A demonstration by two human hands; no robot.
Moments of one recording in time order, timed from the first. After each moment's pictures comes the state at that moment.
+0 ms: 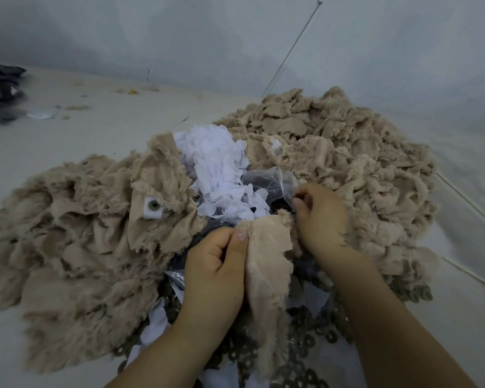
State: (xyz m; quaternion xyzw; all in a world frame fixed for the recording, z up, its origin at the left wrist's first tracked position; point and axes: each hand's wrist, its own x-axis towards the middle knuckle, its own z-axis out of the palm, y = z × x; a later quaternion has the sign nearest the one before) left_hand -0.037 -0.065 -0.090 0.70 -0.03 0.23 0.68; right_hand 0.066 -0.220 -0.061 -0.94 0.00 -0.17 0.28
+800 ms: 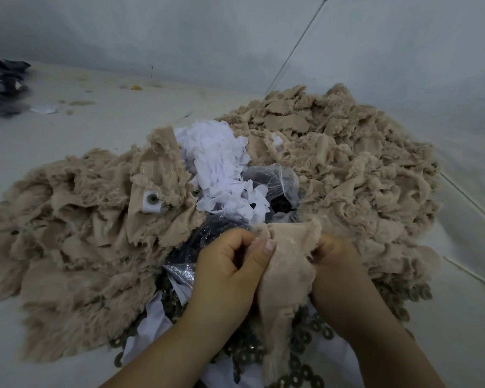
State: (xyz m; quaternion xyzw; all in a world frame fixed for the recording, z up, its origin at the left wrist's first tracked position) left_hand -0.041 -0.075 -0.087 0.70 -0.05 0.18 0.69; right_hand -0.025 -0.228 -0.063 -0.74 -0.15 0.01 0.65
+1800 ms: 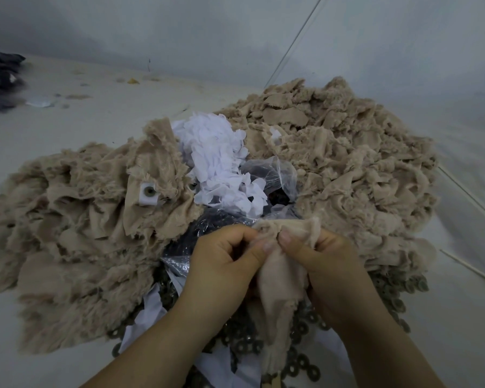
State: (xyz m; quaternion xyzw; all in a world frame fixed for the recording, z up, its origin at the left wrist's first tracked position) left_hand -0.042 -0.070 -0.086 0.70 -0.07 0.12 0.70; right_hand -0.024 -0.225 -0.076 -0.63 -0.05 0.07 0.77
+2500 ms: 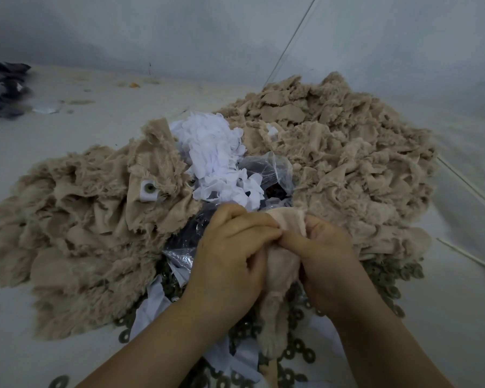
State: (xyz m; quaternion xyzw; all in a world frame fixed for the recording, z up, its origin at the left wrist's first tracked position) left_hand -0.047 -0.076 -0.078 0.83 -0.23 0.39 0.33; right_hand -0.028 -0.220 -0.070 -0.60 0.00 0.07 0.80
